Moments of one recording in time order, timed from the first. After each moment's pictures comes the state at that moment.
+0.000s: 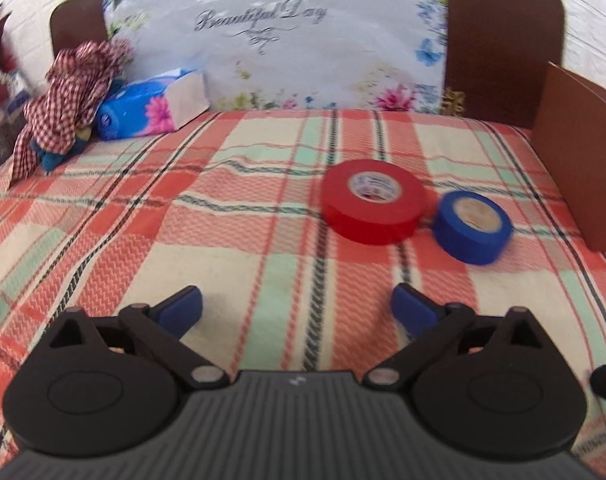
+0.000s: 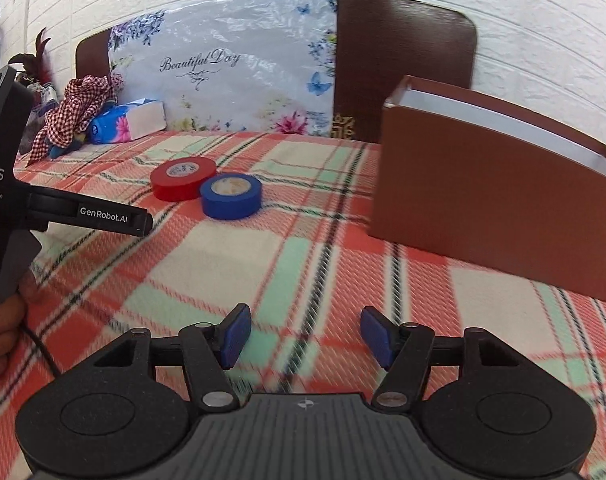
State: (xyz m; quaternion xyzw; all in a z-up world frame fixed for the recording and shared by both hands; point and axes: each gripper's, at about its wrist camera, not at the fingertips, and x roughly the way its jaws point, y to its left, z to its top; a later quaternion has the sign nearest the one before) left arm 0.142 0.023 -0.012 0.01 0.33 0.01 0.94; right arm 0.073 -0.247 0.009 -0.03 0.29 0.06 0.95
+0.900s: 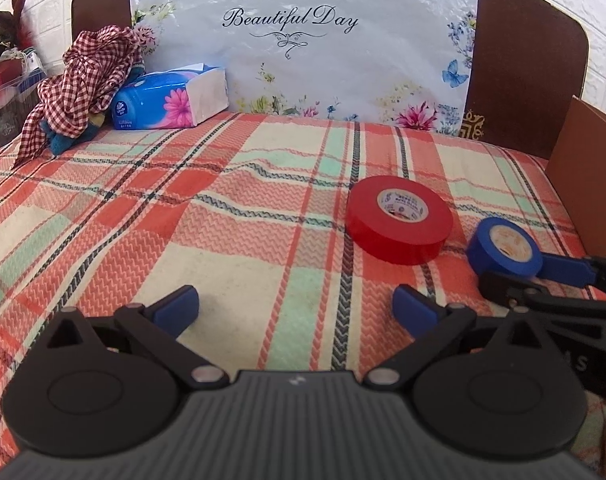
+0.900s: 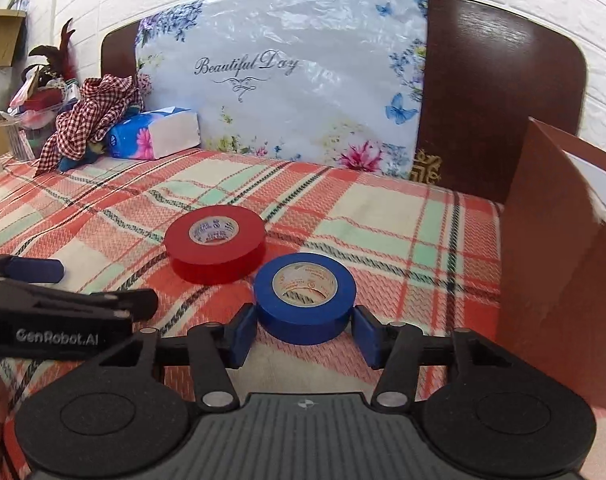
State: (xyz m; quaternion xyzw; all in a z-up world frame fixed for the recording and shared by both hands) left arm 0.145 0.035 -0.015 -0.02 0.31 0.02 0.95; right arm 0.168 -0.201 0.011 -0.05 0.28 0.12 0.95
